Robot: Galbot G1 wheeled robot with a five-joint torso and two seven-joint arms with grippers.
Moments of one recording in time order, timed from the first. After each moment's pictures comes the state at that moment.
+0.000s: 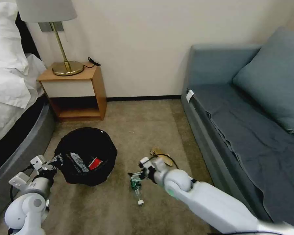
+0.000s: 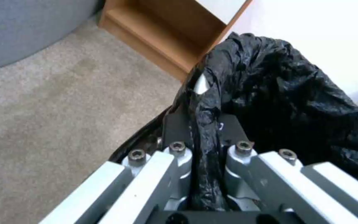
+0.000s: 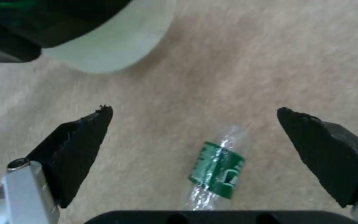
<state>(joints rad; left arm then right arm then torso) 1.34 -1.42 -1.00 -1.85 -0.79 0.44 0.03 -0.55 1.12 -0.62 1.53 0.93 -0.55 0.16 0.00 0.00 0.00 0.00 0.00</state>
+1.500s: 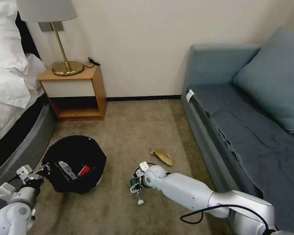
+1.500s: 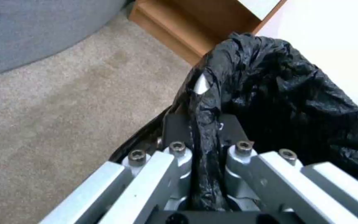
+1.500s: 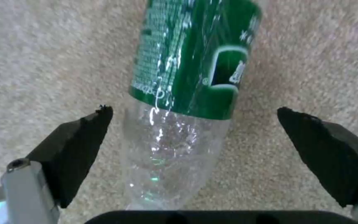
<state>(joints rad) 1.36 -1.36 -1.06 -1.74 -0.82 0.41 0.08 -0.45 1.38 -0.77 1.01 1.15 -0.74 0.29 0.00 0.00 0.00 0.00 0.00</state>
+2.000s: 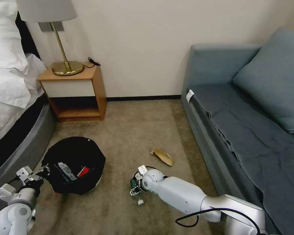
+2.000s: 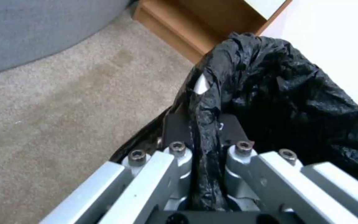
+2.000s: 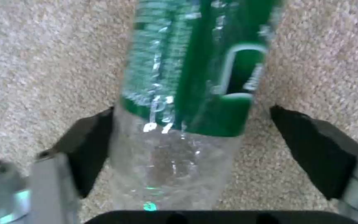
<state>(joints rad) 1.36 -1.36 -1.06 -1.71 -0.82 0.40 0.09 -0.47 1.43 -0.75 0.93 1.08 -0.72 0.26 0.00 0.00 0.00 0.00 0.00</state>
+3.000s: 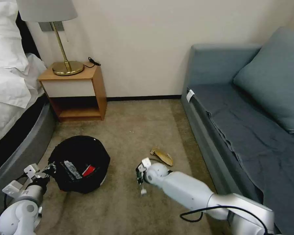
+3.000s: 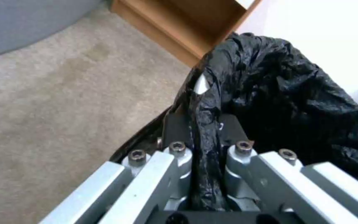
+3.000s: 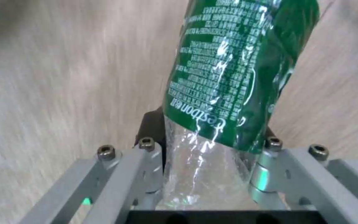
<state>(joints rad) 1.34 -1.37 -1.00 -1.73 -0.80 0.41 0.08 -0.44 1.31 -0.62 1.16 1.03 -0.69 0.30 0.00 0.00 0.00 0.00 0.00</state>
